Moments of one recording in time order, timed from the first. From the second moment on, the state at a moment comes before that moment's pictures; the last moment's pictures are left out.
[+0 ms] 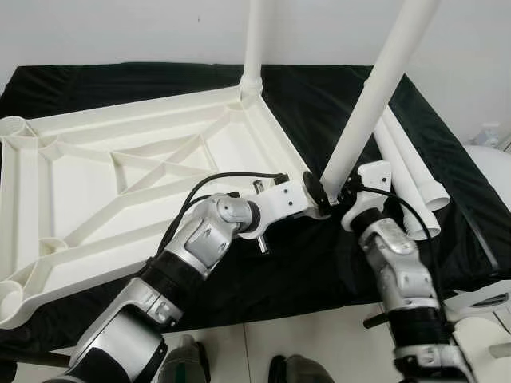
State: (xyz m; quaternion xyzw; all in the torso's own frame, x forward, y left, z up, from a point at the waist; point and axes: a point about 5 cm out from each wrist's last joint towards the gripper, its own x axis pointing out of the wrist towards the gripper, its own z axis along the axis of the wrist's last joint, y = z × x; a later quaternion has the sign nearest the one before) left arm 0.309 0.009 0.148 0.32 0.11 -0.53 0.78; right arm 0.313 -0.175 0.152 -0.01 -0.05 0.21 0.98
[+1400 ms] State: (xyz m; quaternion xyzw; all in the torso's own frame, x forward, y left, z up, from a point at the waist) left arm 0.307 0.005 0.147 0.32 0.11 -0.54 0.77; right arm 0.329 -0.197 0.157 -0.07 -0.04 0.38 0.92
